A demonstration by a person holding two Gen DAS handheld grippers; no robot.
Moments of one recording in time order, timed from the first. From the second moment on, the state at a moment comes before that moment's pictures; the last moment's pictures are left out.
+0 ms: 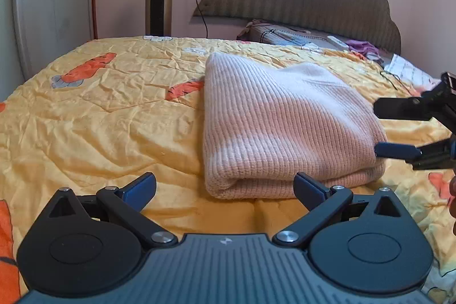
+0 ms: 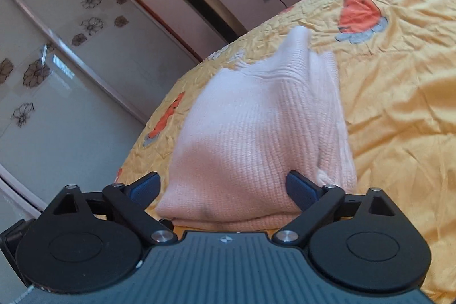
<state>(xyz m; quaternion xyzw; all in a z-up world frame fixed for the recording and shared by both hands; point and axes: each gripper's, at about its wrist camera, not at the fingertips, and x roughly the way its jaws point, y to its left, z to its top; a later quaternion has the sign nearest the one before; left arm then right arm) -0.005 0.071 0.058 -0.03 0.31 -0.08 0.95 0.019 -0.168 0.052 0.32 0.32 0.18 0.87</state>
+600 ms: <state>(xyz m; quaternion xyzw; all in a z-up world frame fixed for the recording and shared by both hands) -0.042 0.058 0.016 0.01 0.33 -0.05 0.94 -0.082 -0.131 0.016 0.08 0.34 -0.03 0.94</state>
